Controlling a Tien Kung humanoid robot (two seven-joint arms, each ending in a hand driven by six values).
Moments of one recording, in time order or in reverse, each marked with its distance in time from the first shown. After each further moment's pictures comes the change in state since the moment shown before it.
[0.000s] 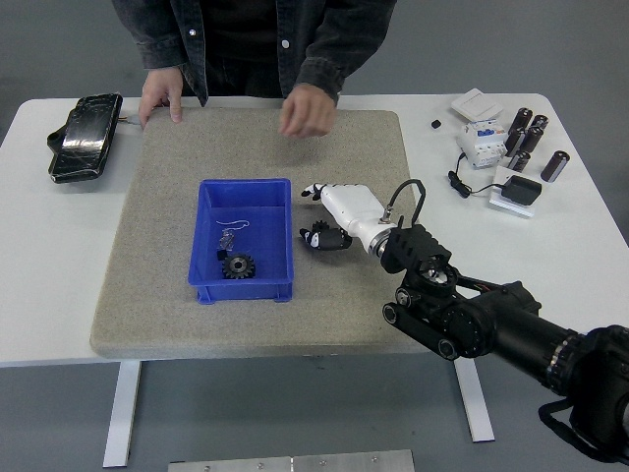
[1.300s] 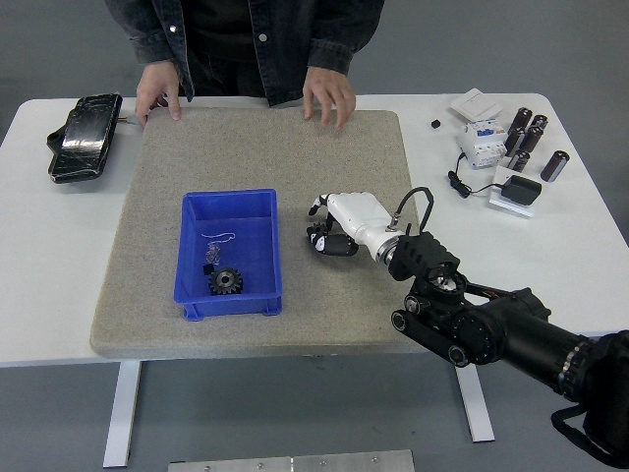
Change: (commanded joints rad) left arm -0.003 -0.006 0.011 0.000 -0.011 0.000 -0.011; right arm -0.023 -0.039 -0.024 0.062 0.019 -0.010 0.010
